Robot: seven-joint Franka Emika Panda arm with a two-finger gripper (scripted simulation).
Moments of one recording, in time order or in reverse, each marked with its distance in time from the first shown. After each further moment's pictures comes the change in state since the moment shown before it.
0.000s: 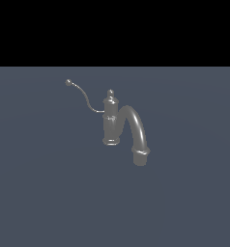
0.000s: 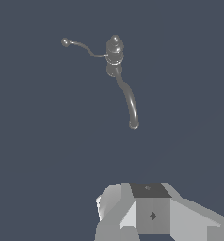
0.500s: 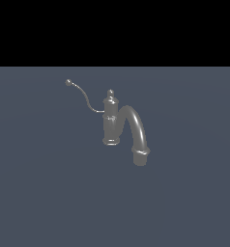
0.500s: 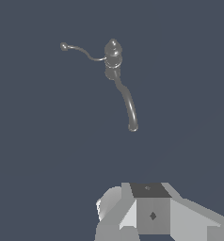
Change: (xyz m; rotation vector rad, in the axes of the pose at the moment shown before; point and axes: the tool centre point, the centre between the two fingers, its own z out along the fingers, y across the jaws) arm 0.004 0.001 -0.001 -0.004 0.014 0.012
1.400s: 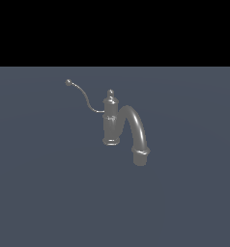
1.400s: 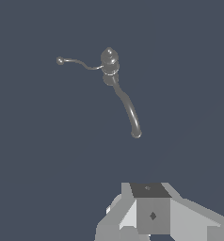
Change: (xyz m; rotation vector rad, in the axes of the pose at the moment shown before) arm 0.025 -0.006 0.005 0.013 0.001 0.088
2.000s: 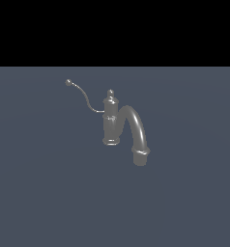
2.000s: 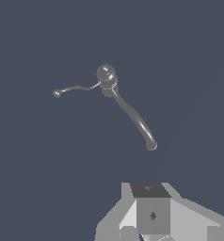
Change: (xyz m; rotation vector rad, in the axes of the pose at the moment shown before) arm 0.058 -0.024 0.022 0.026 -0.016 0.227
